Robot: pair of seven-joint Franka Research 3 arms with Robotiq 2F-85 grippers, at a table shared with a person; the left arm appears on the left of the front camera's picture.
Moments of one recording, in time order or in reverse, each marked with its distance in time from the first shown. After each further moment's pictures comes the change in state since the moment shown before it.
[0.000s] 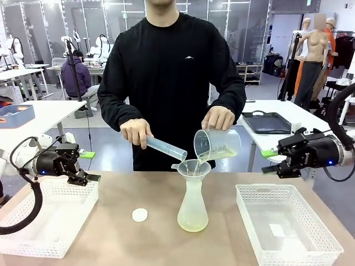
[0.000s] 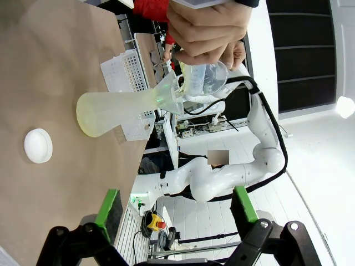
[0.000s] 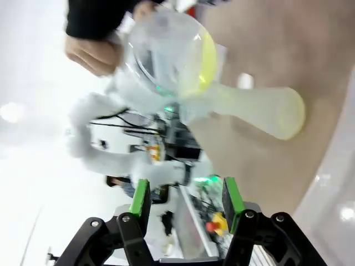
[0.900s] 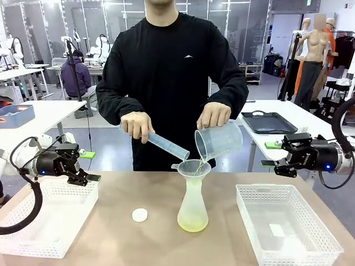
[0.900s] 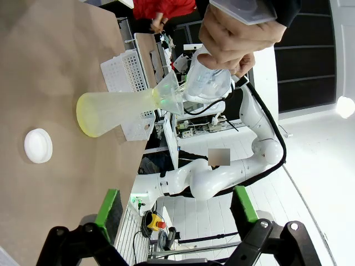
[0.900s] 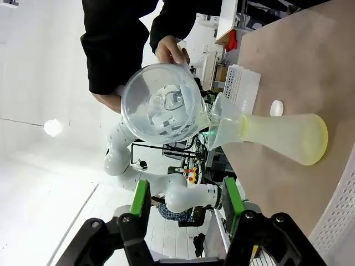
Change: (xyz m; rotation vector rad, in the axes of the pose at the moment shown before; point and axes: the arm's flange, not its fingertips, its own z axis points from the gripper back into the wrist) left arm 0.000 0.000 0.000 0.000 0.000 0.000; right arm 0.006 -0.027 0.008 0.178 -0.103 -0.047
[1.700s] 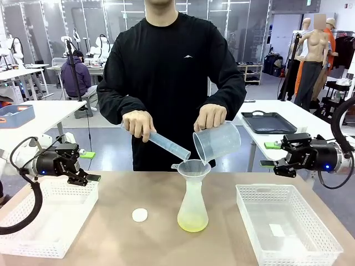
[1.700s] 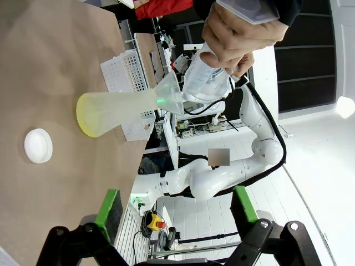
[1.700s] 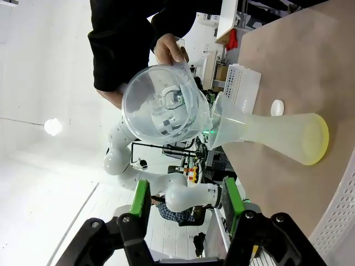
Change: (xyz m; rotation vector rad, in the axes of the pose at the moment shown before) left arm 0.000 0.000 0.000 0.000 0.000 0.000; right arm 0.000 0.000 -0.002 0.001 0.004 0.000
